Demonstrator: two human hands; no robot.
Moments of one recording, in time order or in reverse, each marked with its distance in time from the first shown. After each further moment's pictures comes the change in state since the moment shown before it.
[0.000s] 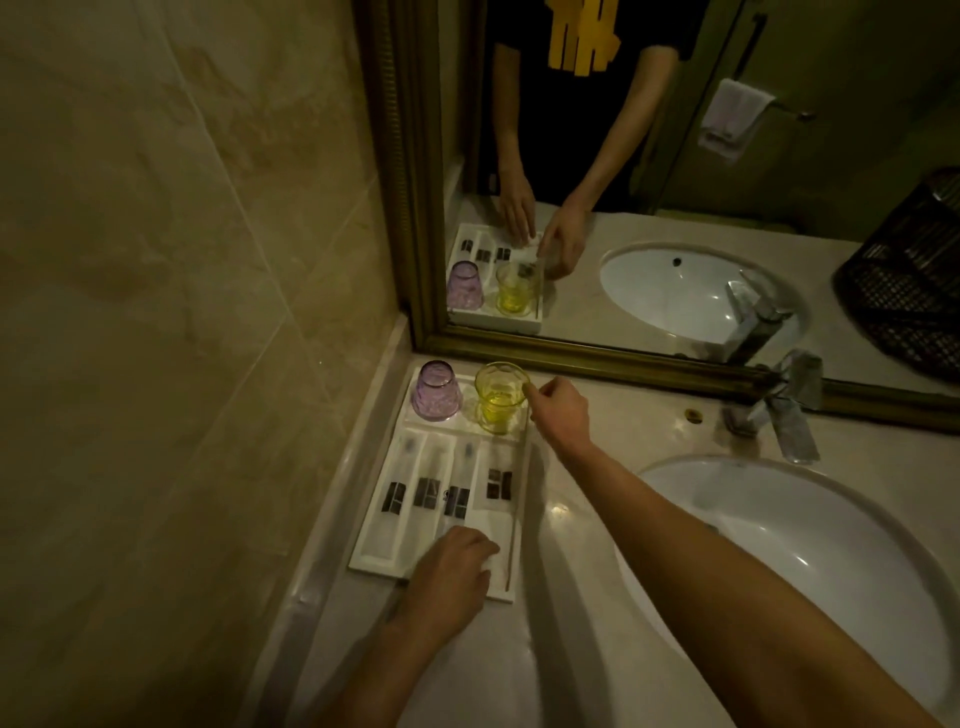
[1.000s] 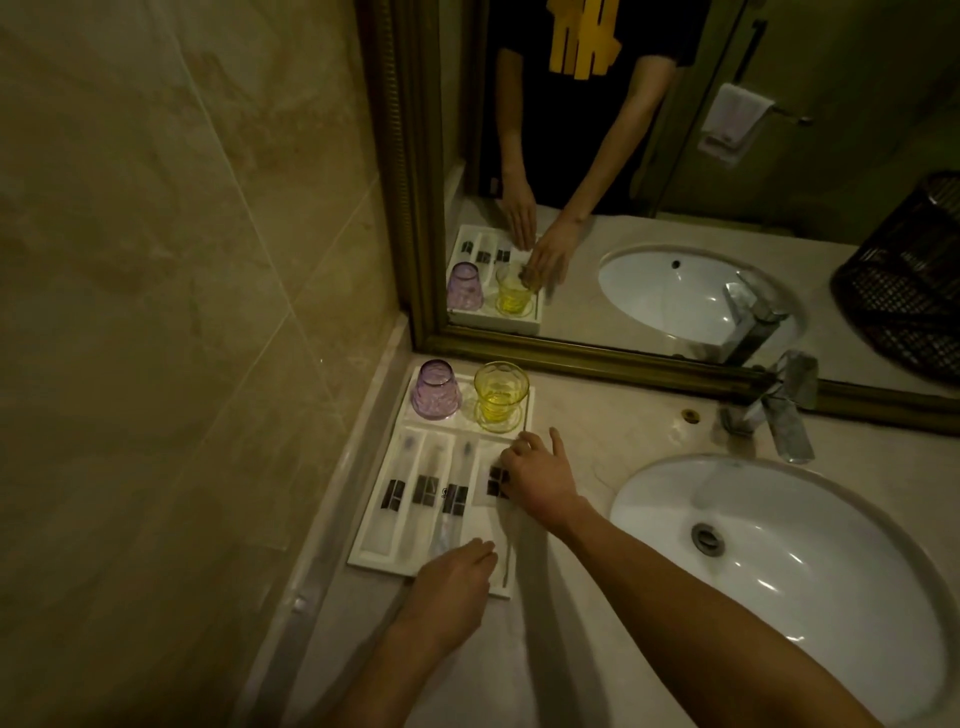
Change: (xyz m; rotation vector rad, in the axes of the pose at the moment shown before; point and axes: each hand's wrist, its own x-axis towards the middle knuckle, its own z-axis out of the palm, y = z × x) left_hand -0.007 0.000 0.017 0.263 -0.133 0.048; right_hand -0.040 0.071 0.029 -0.979 -0.295 -0.614
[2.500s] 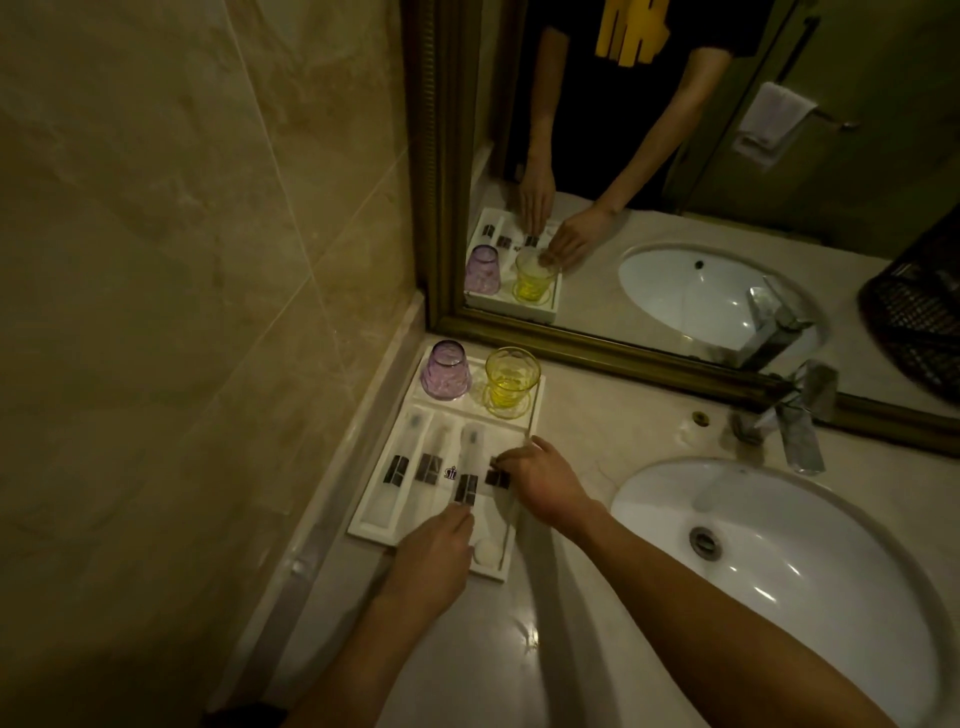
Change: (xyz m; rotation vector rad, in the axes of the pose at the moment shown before) left_hand -0.005 -0.009 -0.007 -0.017 0.114 -0.118; right_hand -0.013 0.003 -0.001 0.105 -0.005 -0.213
